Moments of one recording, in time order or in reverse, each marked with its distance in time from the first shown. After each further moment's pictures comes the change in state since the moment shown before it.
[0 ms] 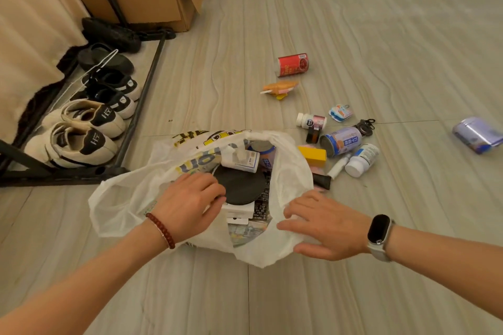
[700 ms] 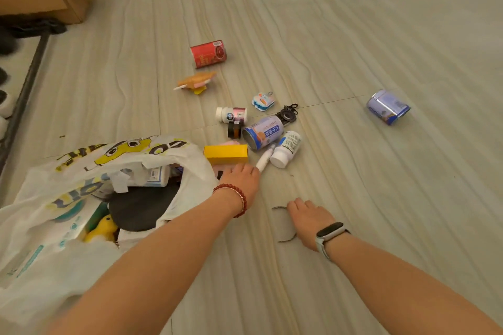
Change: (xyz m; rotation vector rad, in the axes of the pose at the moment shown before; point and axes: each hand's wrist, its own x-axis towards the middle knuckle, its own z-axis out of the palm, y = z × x) left_hand 0.186 0.148 0.143 0.137 -0.533 -0.006; right_hand -0.096 0.050 0.079 0.205 -0.491 0.986
